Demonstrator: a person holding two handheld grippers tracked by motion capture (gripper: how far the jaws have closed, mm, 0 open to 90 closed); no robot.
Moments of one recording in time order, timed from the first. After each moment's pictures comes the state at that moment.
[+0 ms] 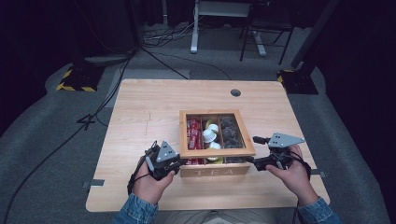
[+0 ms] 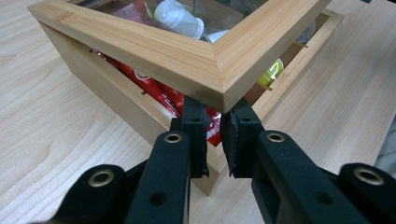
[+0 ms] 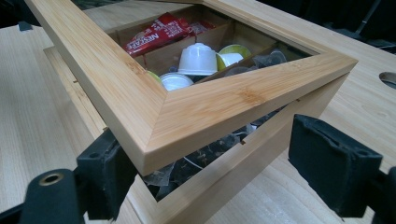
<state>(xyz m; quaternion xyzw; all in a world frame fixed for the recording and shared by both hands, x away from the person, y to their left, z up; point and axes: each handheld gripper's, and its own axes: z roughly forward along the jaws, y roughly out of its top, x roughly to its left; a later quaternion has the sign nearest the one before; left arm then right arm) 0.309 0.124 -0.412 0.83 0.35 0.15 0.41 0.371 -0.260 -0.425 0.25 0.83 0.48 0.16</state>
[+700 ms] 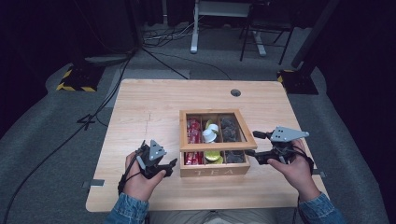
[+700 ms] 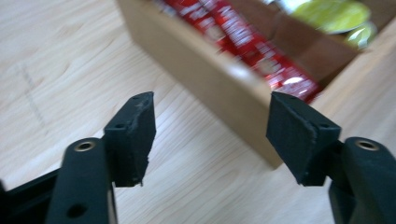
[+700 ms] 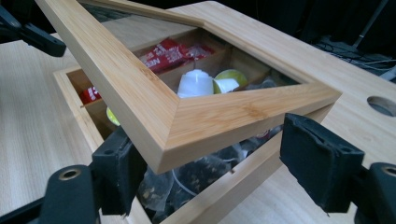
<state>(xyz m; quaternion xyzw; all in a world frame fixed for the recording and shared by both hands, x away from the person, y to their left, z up) 0.320 0.157 -0.432 0.82 0.40 0.20 0.35 0.377 -0.259 -0.399 0.23 0.83 0.49 0.17</state>
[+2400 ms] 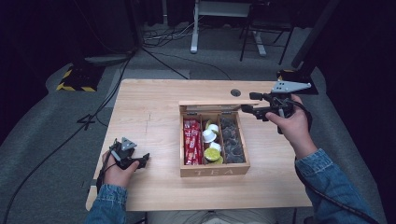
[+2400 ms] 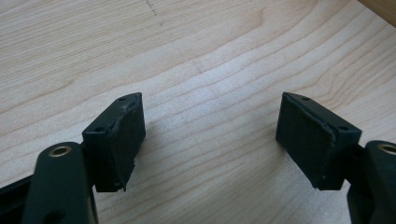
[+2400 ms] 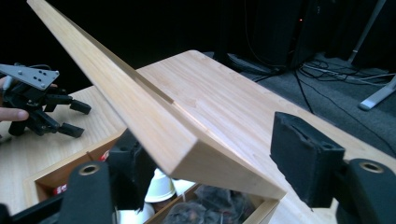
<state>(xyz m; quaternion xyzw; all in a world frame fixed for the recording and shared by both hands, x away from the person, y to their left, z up) 0.366 0.245 -0.504 0.78 0.50 0.19 0.33 0.463 -0.243 -0.314 0.25 0.80 0.52 0.15</state>
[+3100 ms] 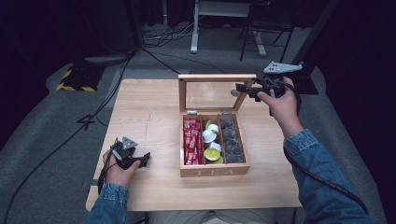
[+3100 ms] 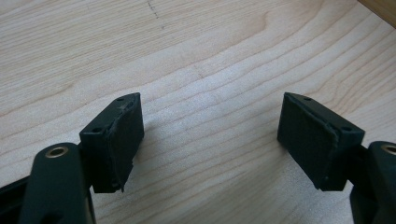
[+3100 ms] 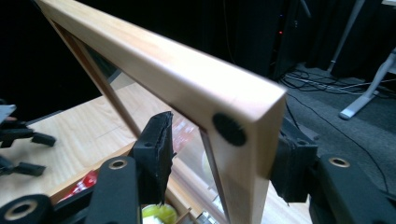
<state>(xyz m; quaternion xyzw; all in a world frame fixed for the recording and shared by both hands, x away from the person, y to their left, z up) 0.368 0.242 -0.504 0.77 0.51 0.20 0.33 0.516 -0.226 -0.301 0.28 0.78 0.53 0.18</state>
